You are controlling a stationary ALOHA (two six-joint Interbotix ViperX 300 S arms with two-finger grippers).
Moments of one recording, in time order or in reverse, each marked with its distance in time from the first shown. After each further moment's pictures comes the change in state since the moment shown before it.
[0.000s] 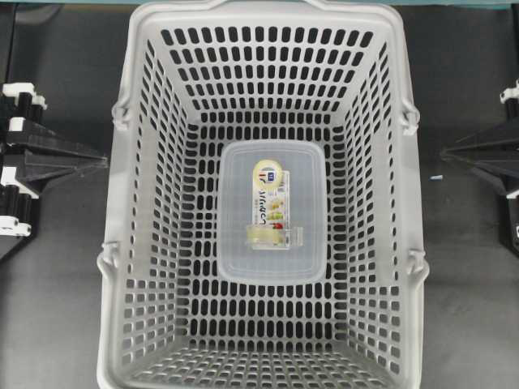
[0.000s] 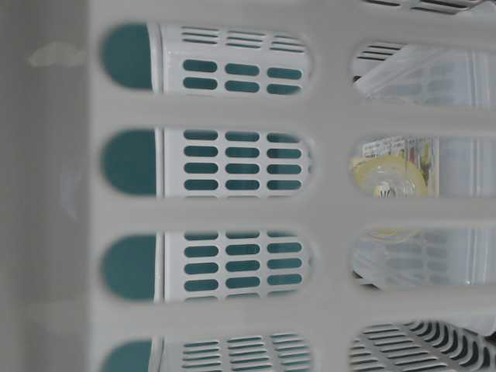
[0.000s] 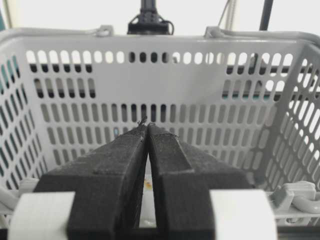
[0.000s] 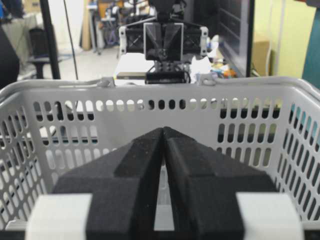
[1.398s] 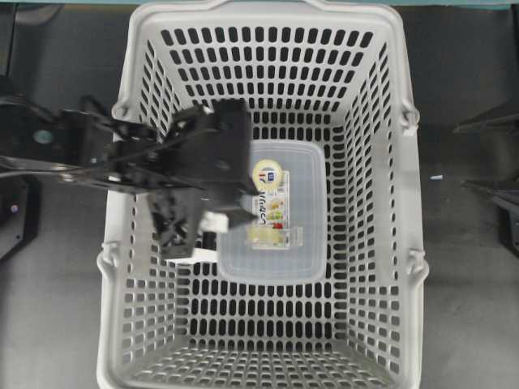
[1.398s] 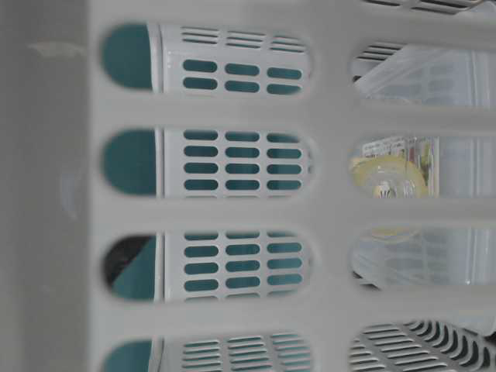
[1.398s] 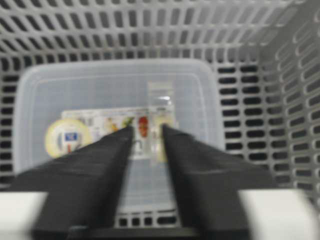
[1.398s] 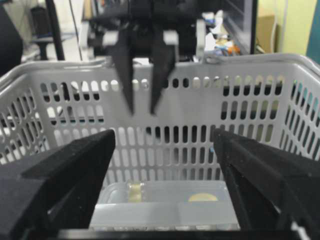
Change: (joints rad) left arm -0.078 0.819 -0.911 0.040 0.960 -0.051; right arm 0.008 -0.110 -0.012 0.006 0.190 0.017
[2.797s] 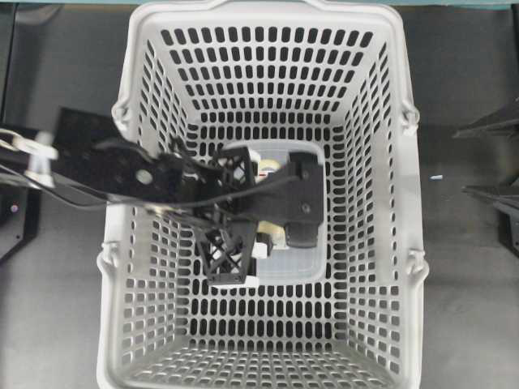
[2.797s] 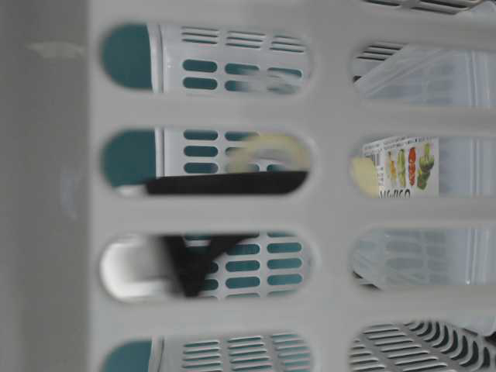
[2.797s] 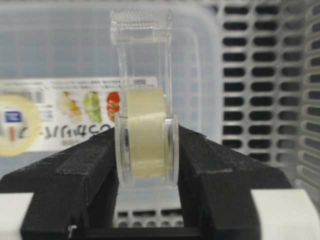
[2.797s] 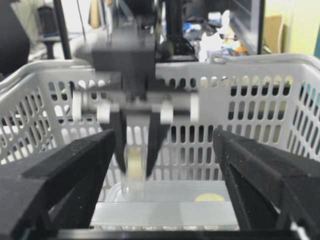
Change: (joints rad) left arm -0.038 0.212 -0.160 0.000 0.195 -0.078; right arm 0.020 0.000 0.000 0.000 0.000 0.000
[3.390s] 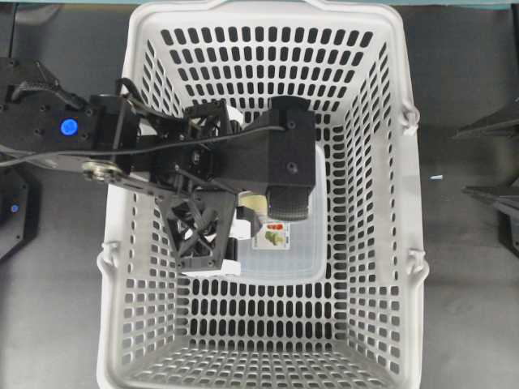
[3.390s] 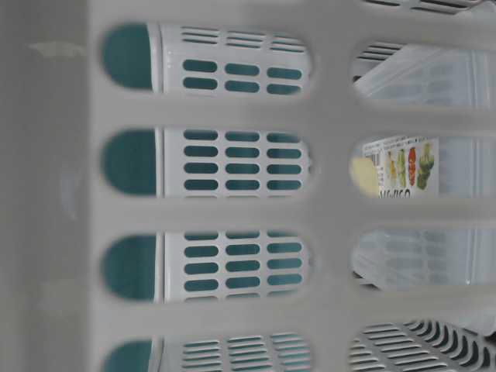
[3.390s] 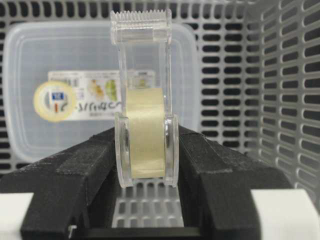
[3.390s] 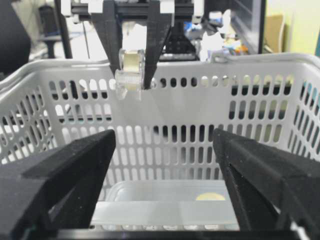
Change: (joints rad) left arm 0.002 -0.077 -0.222 0.000 0.282 0.000; right arm 0.002 0.000 0.002 0.000 0.000 0.000
